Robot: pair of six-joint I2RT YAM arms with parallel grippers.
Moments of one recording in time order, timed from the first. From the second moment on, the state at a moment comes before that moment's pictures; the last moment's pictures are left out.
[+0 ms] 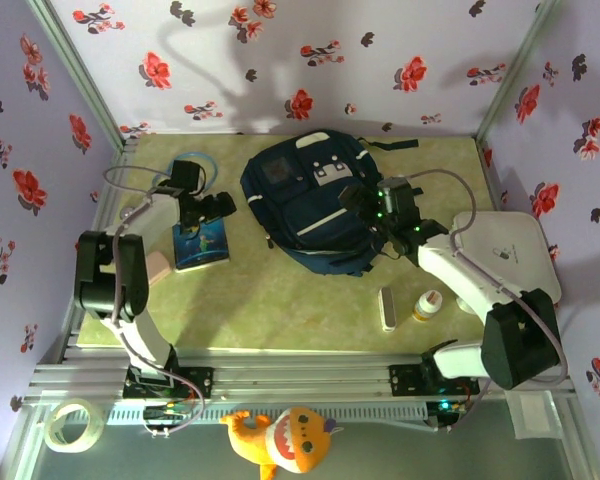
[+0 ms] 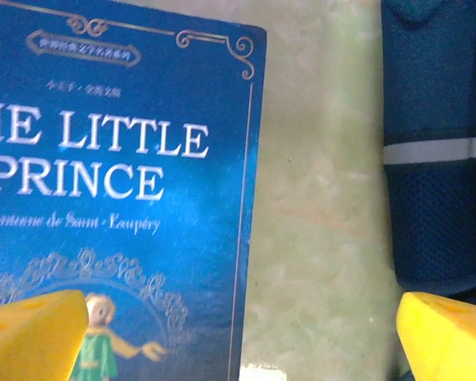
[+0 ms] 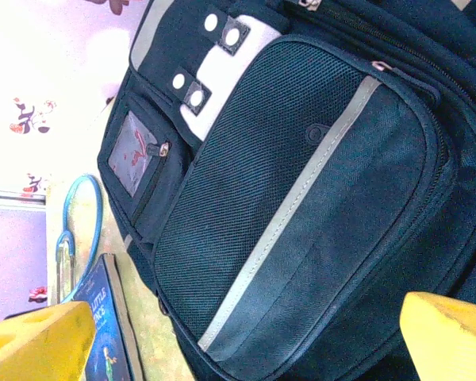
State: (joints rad) left arm -0.17 1.76 1.21 -0.53 0.12 -0.52; right arm 0.43 1.34 0.92 -0.22 -0.04 0.97
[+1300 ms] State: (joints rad) left arm -0.36 1.38 0.82 -0.36 0.25 -0.96; right arm 0.72 1.60 1.17 -0.30 -0.02 0.90
